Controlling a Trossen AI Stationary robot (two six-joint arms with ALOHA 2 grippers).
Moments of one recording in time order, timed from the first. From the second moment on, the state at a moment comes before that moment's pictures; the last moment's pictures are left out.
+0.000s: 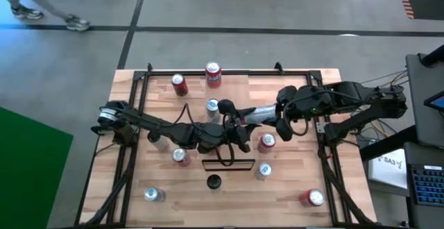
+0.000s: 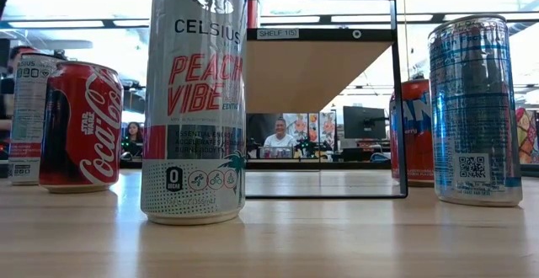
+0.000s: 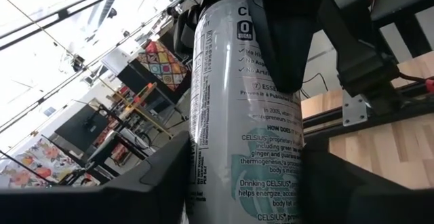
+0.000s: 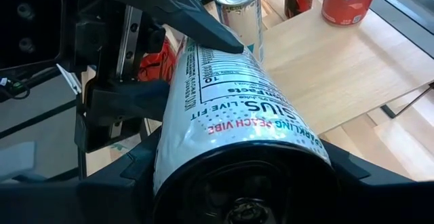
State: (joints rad) left arm -0.25 1.82 1.51 0.31 -0.79 0.69; right arm 0.17 1.24 1.54 -0.99 0.19 0.52
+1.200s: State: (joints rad) left arm -0.37 1.65 1.51 0.17 -0.67 0.67; right arm 0.17 1.22 1.57 -1.51 0.25 0.87
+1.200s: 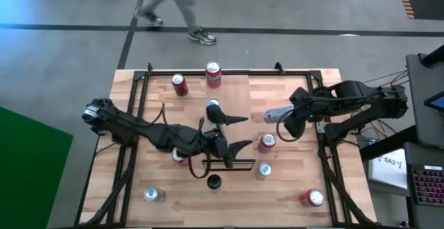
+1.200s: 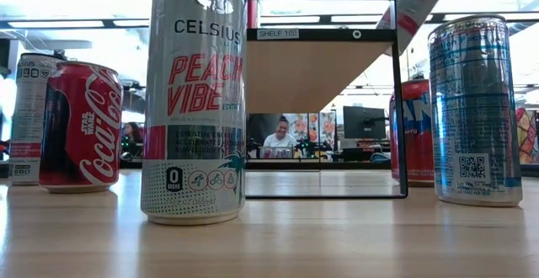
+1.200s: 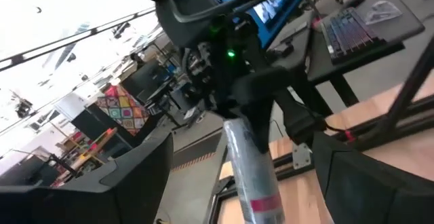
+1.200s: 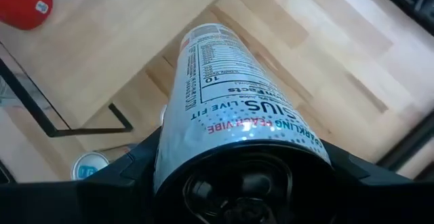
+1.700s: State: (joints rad) left arm -0.40 1.58 1.51 0.04 -0.67 0.63; right arm 0.10 1.46 1.85 -1.57 0.16 0.77
